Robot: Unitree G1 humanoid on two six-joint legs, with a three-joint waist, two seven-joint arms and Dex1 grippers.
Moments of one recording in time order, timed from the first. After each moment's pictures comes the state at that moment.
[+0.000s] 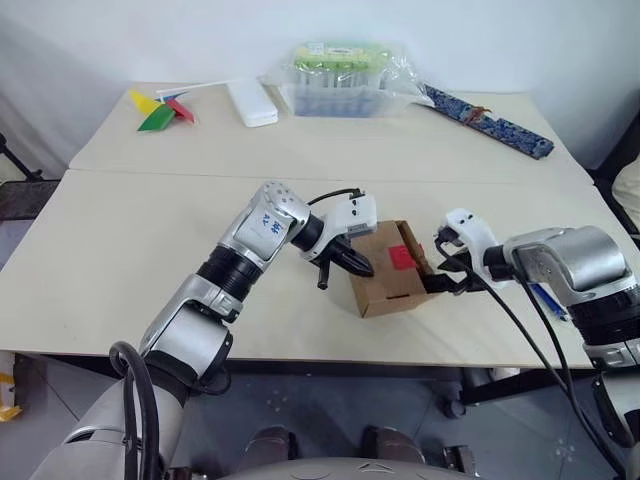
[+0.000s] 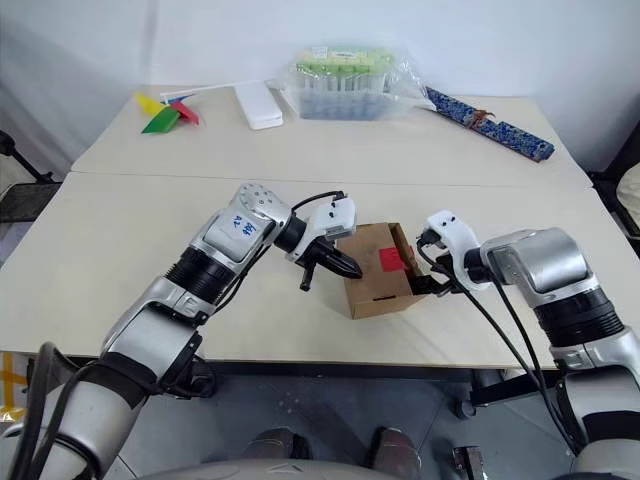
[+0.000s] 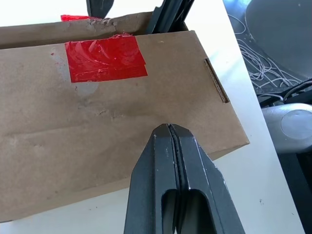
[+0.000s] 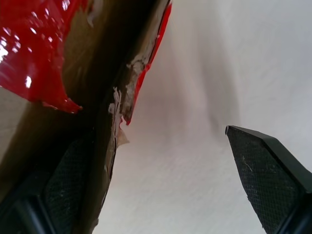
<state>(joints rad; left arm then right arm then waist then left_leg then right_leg) -1.11 0.26 -0.44 0.53 0.01 0.52 -1.28 -0.80 -0.85 0.31 0.09 0.43 1.23 0.78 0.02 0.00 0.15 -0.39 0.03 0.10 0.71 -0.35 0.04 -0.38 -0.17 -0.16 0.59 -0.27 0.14</state>
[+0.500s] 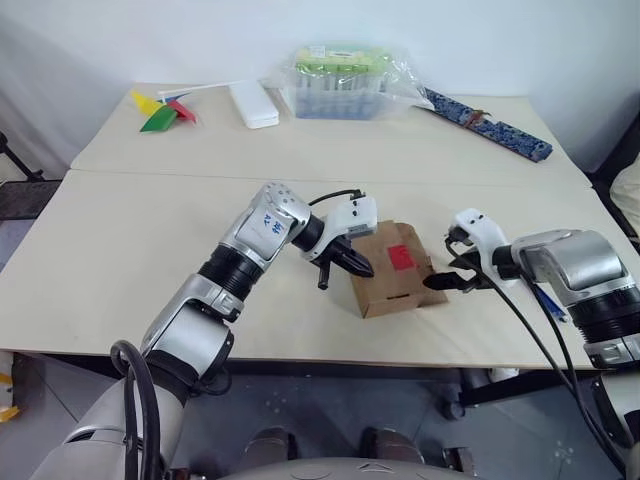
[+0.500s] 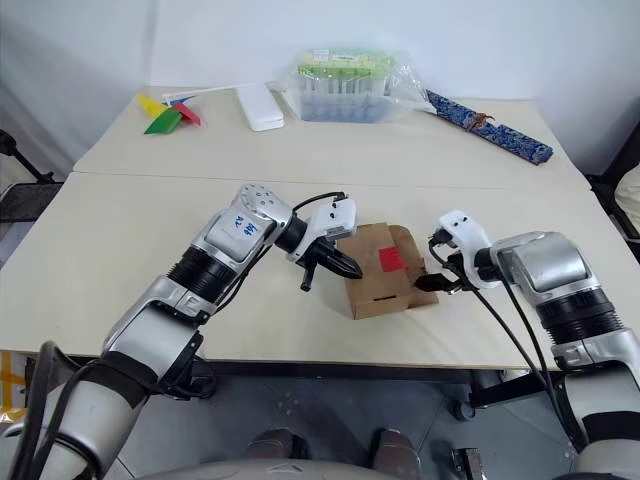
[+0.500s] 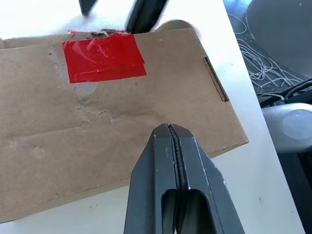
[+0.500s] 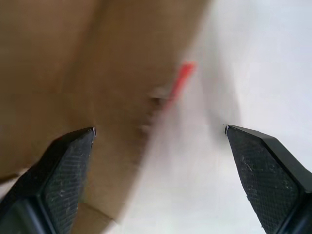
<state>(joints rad) -1.12 0.26 -0.45 0.55 0.01 0.51 -1.28 -0.76 -0.86 0.31 0.26 0.31 1.06 0.83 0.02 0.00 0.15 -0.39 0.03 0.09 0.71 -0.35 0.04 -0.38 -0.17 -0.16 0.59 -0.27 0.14</state>
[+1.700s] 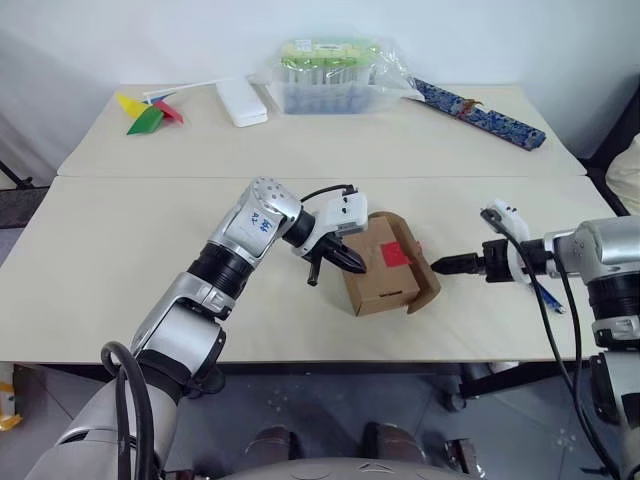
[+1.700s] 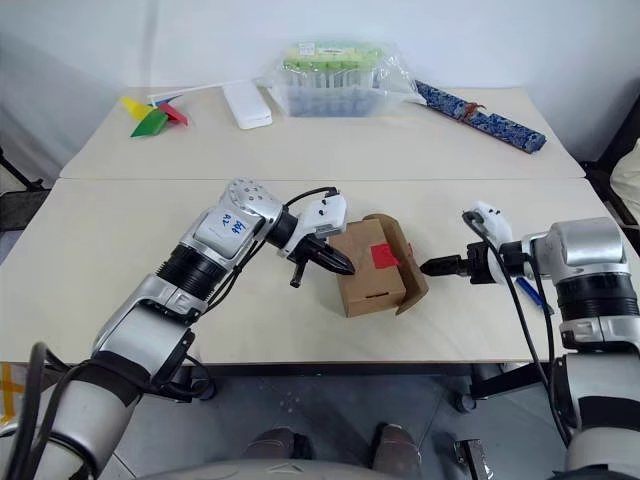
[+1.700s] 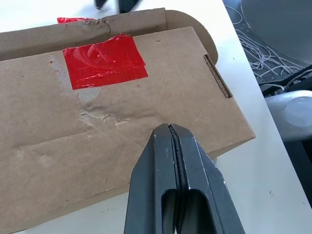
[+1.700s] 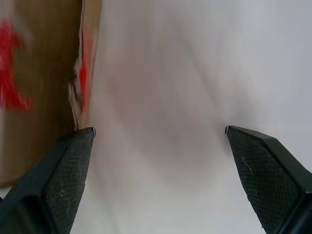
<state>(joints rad) -1.11 0.30 -0.43 0.56 0.01 0.44 -1.31 -0.91 -0.81 0.06 0.53 0.40 1.28 1.00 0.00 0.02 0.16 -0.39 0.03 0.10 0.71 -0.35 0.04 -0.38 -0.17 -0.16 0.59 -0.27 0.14</state>
